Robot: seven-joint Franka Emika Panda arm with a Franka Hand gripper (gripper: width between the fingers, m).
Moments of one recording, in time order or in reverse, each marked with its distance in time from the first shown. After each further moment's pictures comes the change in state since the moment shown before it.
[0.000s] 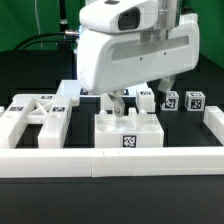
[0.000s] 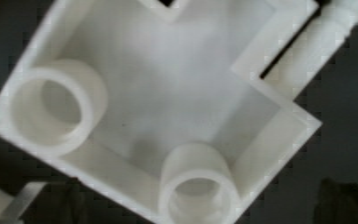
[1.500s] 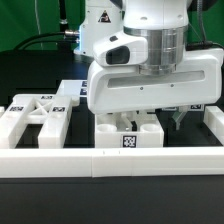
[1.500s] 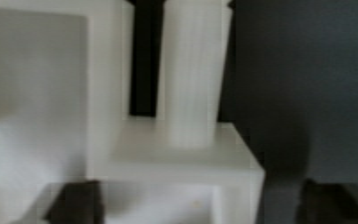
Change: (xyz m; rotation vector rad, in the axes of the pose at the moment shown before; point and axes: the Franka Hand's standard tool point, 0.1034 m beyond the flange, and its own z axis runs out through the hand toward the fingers) arm -0.004 -0.029 0.043 0.047 -0.017 0.501
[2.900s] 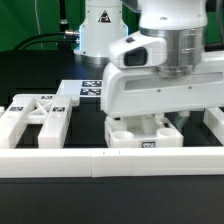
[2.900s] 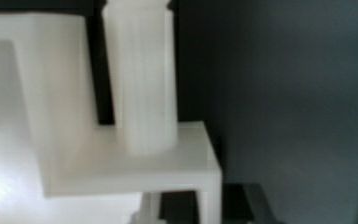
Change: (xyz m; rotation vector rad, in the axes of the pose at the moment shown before) arm 0.030 -0.032 0.000 0.008 0.031 0.000
